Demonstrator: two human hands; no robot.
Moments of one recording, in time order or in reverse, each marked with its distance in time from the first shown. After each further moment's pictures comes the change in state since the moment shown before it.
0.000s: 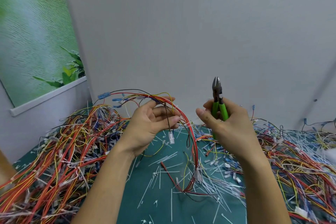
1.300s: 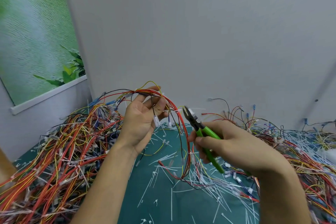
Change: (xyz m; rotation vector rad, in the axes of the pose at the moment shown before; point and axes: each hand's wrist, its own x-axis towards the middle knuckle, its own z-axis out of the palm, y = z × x) left_hand 0.005 0.004 0.001 -0.218 0.189 0.099; right_hand -0.023 -0.036 -0.019 -0.085 -0.627 0.258
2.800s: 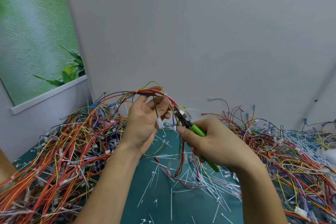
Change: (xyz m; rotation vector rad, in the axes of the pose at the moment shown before) left_hand -0.001 -0.005 0.009 0.001 -0.003 0.053; right_hand 0.026 0.004 0.022 -0.116 0.135 0.007
